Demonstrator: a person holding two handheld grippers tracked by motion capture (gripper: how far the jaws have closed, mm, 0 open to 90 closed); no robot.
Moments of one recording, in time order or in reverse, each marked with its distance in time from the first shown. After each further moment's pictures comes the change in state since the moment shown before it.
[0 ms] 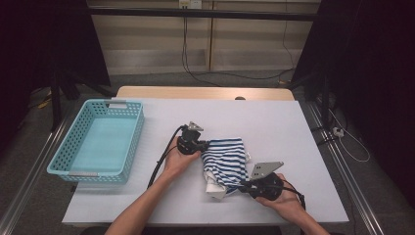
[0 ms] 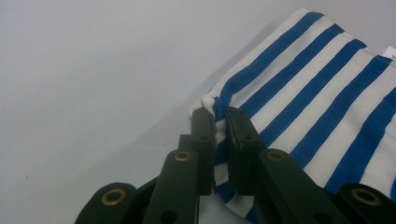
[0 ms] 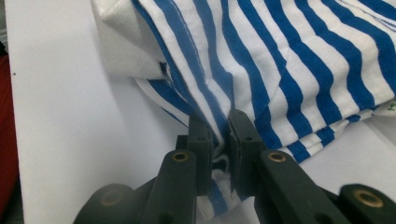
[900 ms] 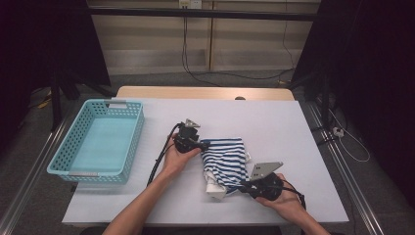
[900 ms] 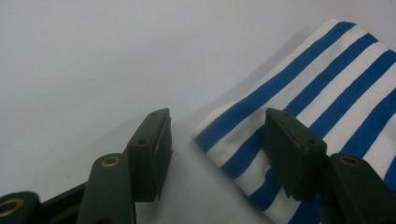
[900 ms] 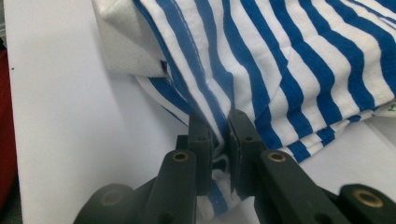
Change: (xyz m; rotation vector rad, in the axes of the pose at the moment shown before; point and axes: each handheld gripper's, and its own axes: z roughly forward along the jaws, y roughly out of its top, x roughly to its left) left arm 0.013 0.001 0.001 -0.012 0.043 -0.027; right arm 0.000 0.000 0.001 0.005 0.002 -0.027
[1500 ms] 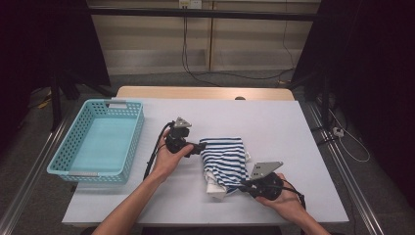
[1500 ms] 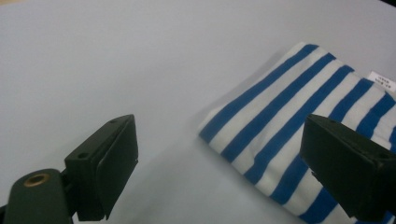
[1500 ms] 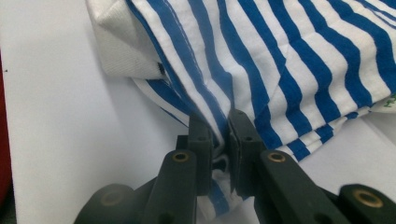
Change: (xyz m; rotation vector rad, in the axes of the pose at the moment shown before) left arm 0.010 -0.001 -0.030 -0.065 -0.043 -0.001; right arm -0.001 0.001 -0.001 0.007 -0.015 0.010
